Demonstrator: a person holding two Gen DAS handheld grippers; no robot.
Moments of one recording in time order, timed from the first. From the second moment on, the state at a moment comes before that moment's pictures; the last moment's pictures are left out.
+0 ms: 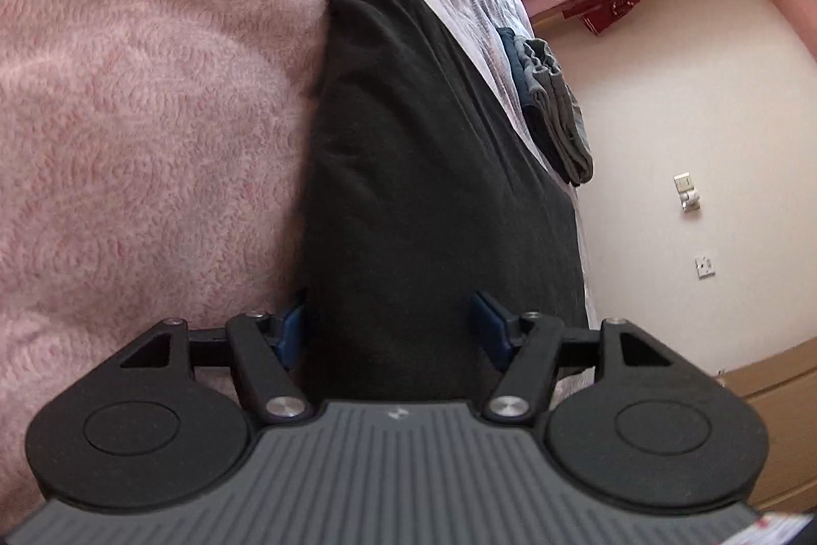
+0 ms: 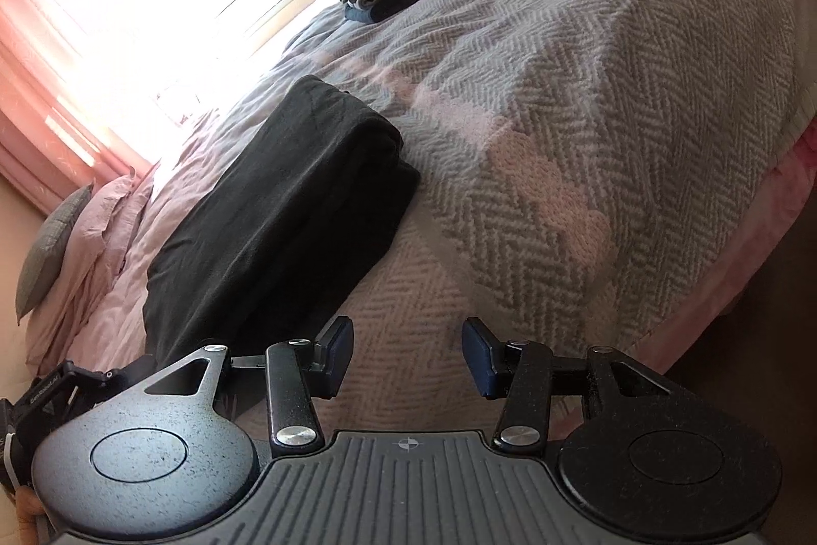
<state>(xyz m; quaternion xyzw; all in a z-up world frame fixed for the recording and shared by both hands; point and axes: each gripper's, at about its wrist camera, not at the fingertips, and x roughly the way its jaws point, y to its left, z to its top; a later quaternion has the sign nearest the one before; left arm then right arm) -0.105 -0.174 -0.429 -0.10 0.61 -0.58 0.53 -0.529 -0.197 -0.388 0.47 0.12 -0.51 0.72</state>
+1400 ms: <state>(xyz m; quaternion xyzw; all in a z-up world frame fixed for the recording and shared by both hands) 0.005 -0.135 -0.348 0.06 0.42 -0.64 0.64 -0.432 -0.288 -0.358 0.39 0.15 -0.40 0.81</state>
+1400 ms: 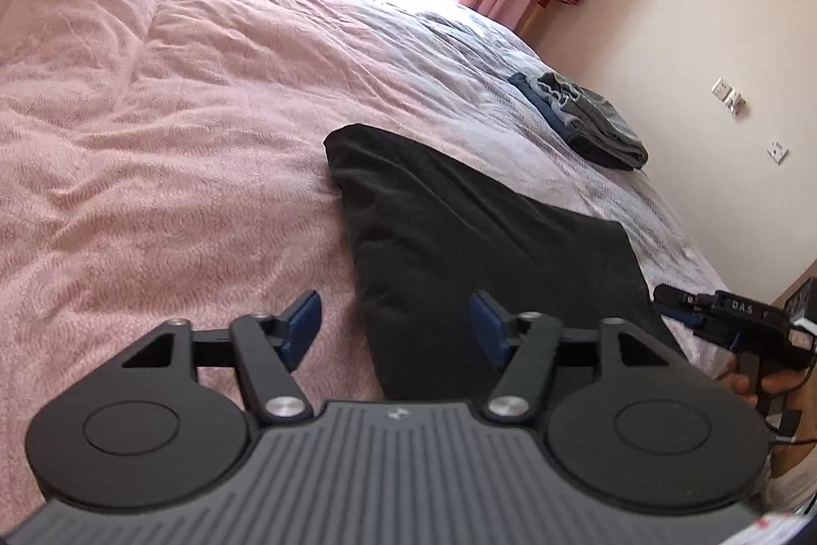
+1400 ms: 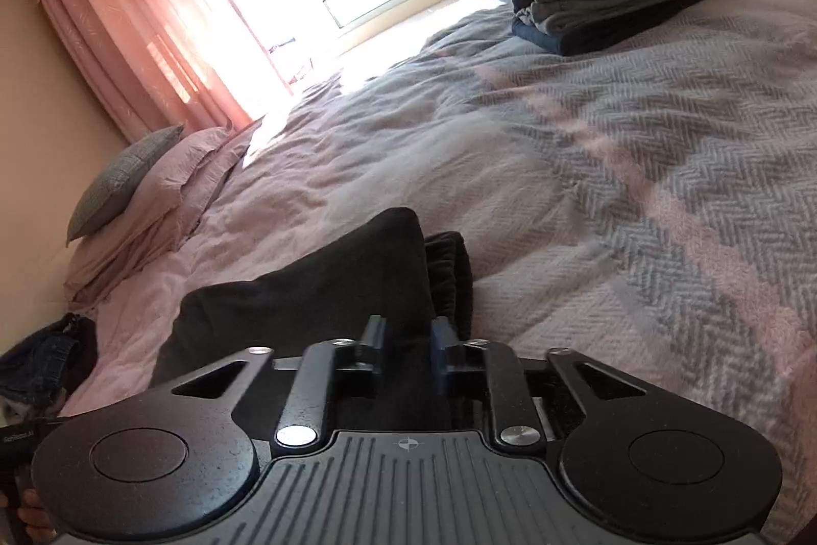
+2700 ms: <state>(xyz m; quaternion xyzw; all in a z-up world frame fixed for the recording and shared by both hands) -0.021 -0.215 -0.390 0.11 0.45 -0.62 0.63 -0.425 -0.380 -0.433 0.54 0.15 -0.21 0.80</state>
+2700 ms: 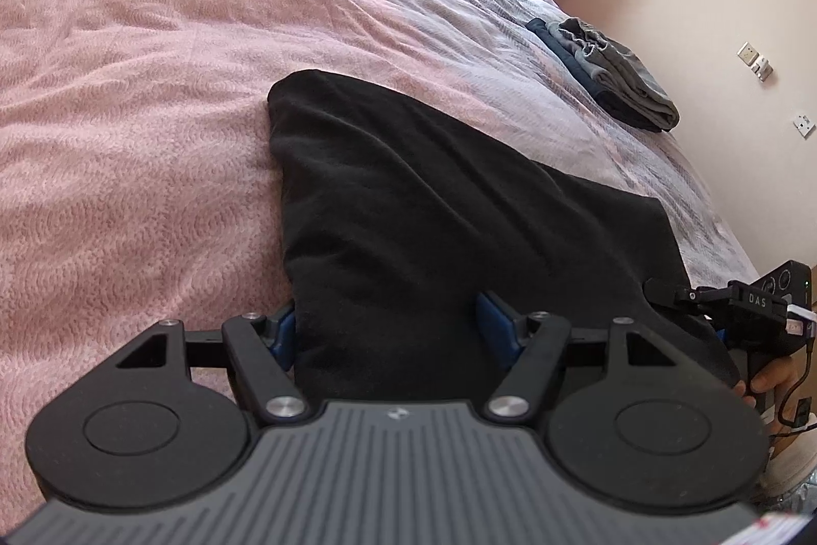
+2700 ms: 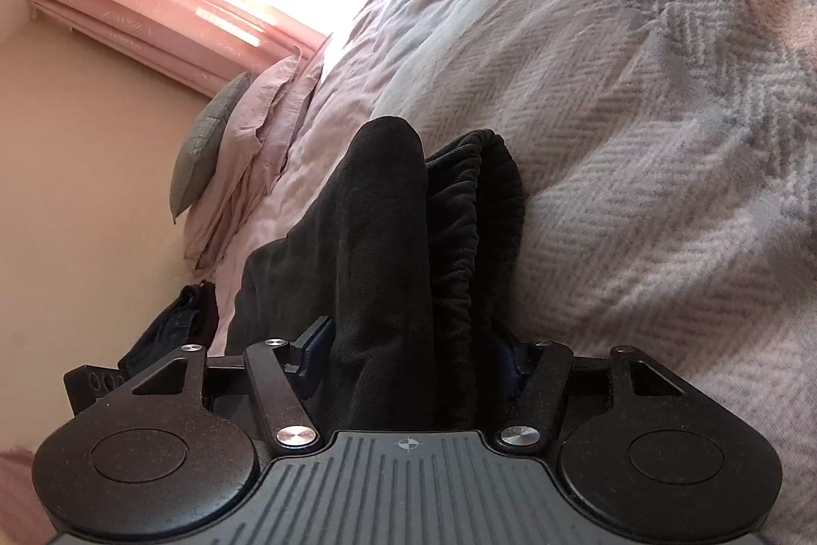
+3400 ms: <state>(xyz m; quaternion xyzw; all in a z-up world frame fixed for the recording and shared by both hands) -0.045 -0.241 -0.297 0.17 0.48 -0.58 0.64 -0.429 -0.364 -0.353 0.56 0.19 -0.26 0.76</state>
